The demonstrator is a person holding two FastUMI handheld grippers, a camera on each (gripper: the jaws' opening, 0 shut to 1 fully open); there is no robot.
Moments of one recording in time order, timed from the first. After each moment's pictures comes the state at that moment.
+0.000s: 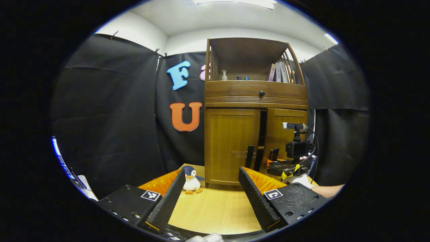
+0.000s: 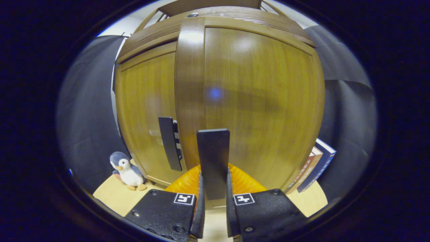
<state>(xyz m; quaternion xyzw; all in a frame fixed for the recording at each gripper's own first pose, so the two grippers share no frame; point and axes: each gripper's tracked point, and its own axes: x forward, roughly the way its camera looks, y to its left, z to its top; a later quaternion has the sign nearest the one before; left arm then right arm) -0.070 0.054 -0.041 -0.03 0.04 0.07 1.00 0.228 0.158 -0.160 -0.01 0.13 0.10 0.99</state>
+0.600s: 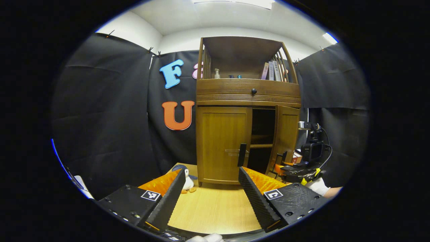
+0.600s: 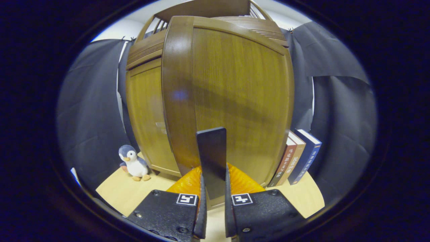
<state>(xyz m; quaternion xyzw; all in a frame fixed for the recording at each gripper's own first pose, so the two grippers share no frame) -0.057 0.034 -0.047 -0.03 0.04 0.03 1.00 0.157 0.107 -0.162 0.00 0.14 0.11 0.99</state>
